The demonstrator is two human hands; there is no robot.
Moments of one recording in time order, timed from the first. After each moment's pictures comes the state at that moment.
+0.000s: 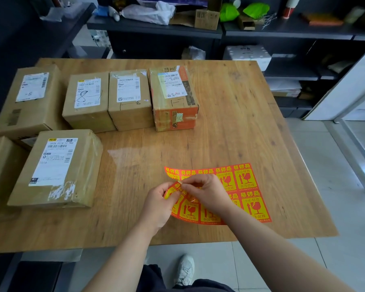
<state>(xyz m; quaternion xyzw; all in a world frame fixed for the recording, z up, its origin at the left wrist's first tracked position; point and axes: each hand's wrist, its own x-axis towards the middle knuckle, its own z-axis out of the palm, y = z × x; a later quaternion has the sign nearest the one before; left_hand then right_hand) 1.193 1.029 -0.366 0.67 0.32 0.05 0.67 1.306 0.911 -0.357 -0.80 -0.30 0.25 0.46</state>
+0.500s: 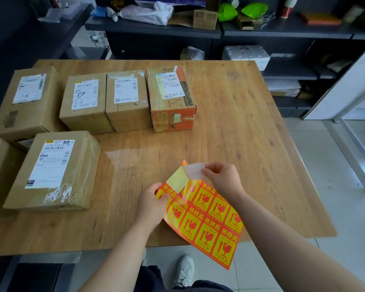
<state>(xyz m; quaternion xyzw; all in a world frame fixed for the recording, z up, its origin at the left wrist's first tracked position) 1.197 1.040 -0.381 0.74 0.41 0.04 0.54 1.347 0.900 -0.355 -0.84 -0.11 0.21 0.48</state>
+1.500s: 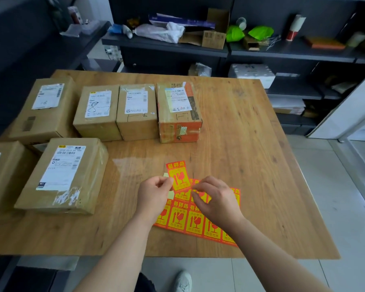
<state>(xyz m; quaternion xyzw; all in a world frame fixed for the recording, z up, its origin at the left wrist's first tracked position) 1.220 1.050 -0.332 0.69 0.43 0.13 0.57 1.313 0.898 -0.333 -0.82 -0.46 -0.05 0.34</state>
